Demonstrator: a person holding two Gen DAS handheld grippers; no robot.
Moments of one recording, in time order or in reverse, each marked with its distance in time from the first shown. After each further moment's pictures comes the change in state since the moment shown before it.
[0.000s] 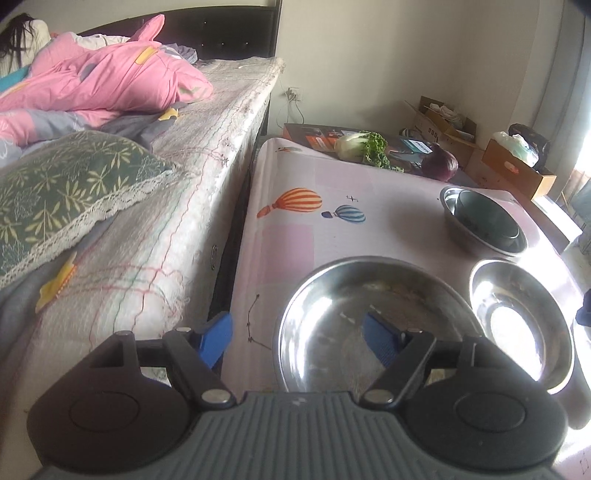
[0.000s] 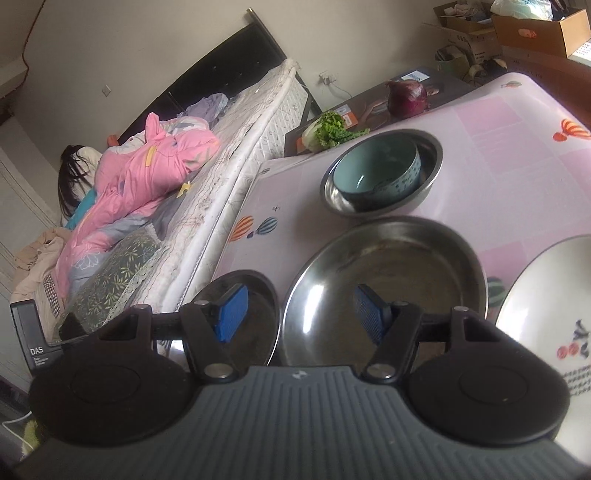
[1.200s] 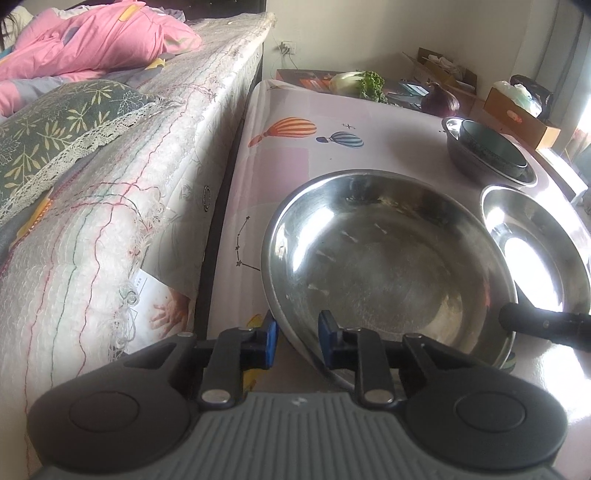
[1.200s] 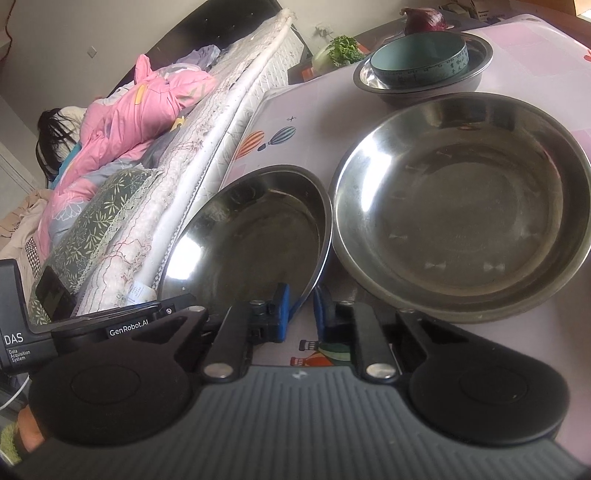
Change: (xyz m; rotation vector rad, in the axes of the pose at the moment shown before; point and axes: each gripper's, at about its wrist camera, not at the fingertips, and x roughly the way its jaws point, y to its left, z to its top) left arm 0.024 -0.008 -0.036 0.042 0.160 0.004; right arm 0.082 0.054 -0.077 0.003 0.124 -0.054
